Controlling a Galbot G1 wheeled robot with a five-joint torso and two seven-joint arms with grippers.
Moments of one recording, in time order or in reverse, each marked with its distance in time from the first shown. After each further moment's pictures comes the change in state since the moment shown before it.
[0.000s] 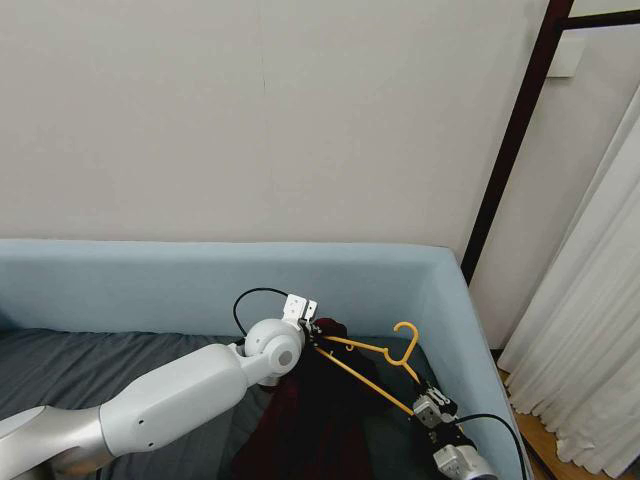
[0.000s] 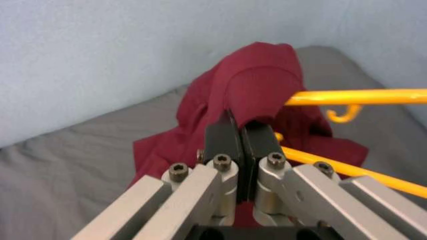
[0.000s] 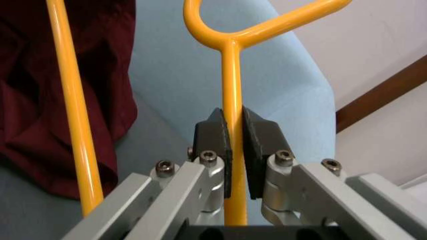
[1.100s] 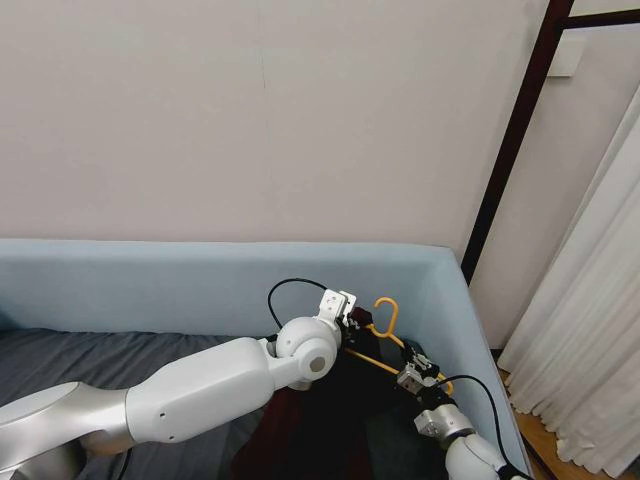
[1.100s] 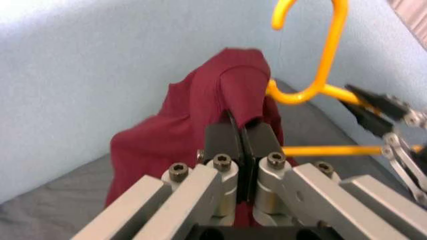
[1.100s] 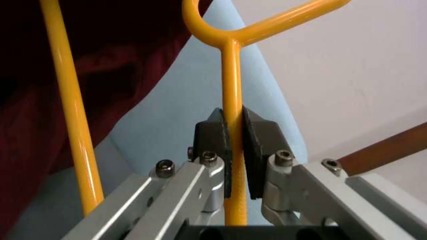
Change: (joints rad) left arm 0.004 -0.075 0.014 -0.046 -0.034 -0.019 -0.096; right arm 0.136 0.053 -0.115 -0.089 -0.126 -0.045 0.087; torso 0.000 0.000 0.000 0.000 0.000
